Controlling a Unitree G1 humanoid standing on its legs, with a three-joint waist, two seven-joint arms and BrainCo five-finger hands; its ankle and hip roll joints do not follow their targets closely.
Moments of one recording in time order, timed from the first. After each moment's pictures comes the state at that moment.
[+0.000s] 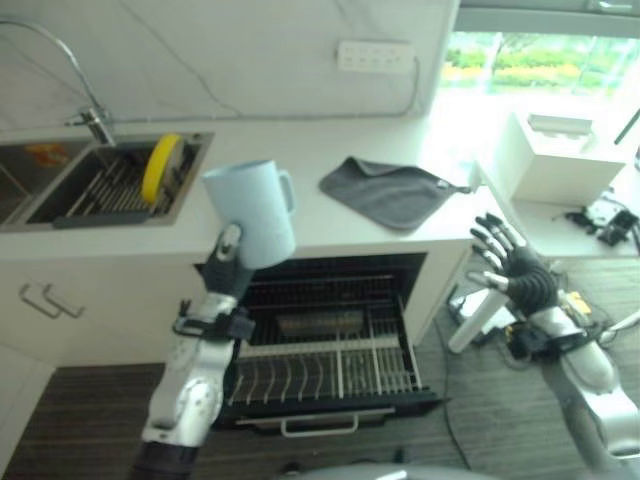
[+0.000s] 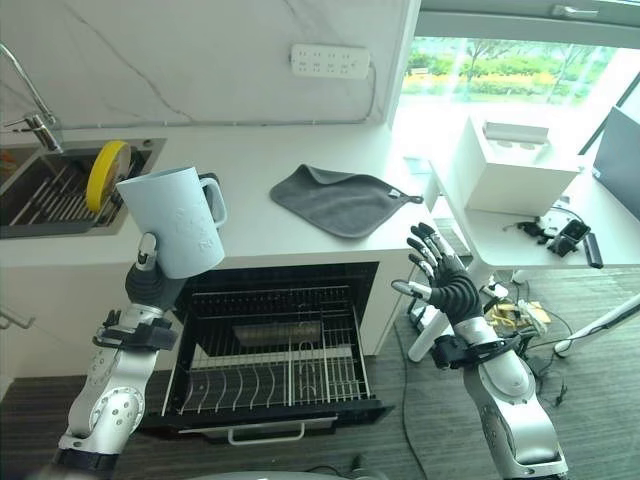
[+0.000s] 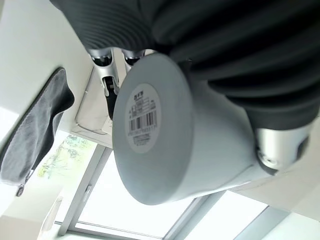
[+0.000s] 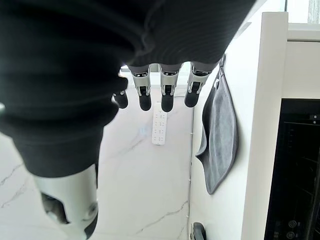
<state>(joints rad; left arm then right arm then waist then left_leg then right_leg) 0.06 0.38 -0.04 -0.24 -0.72 -0.14 -0.09 0.12 -0.51 -0.04 -0.32 0.54 0.01 0.12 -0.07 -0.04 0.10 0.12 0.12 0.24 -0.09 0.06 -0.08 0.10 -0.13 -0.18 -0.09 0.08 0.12</state>
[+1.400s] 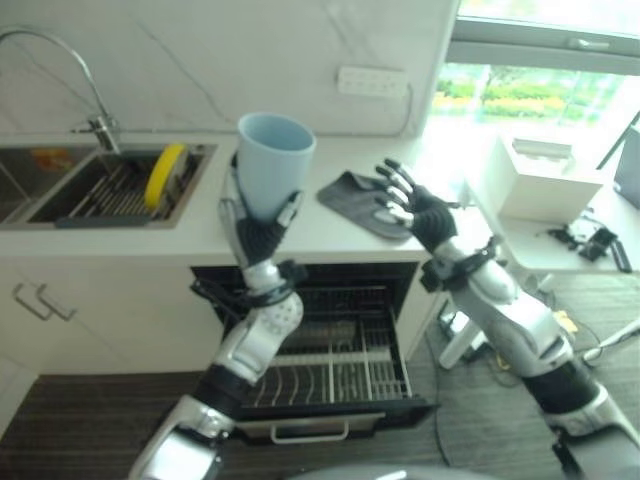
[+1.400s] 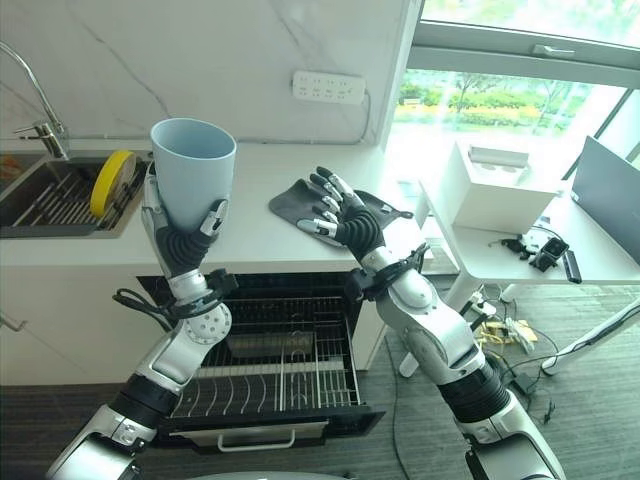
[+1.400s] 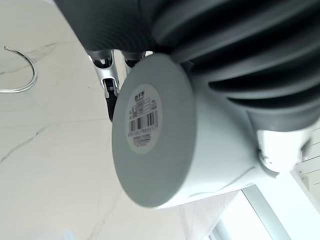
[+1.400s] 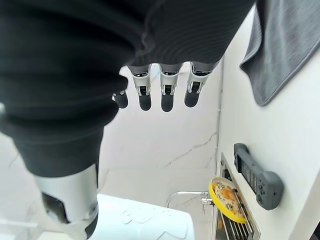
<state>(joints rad) -0.32 0.33 -0.38 0.10 0.38 -0.22 1.09 -0.44 -0.46 0.35 -0.25 0.69 0.23 -0.10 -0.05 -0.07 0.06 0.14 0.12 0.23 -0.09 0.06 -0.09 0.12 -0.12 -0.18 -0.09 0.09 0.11</state>
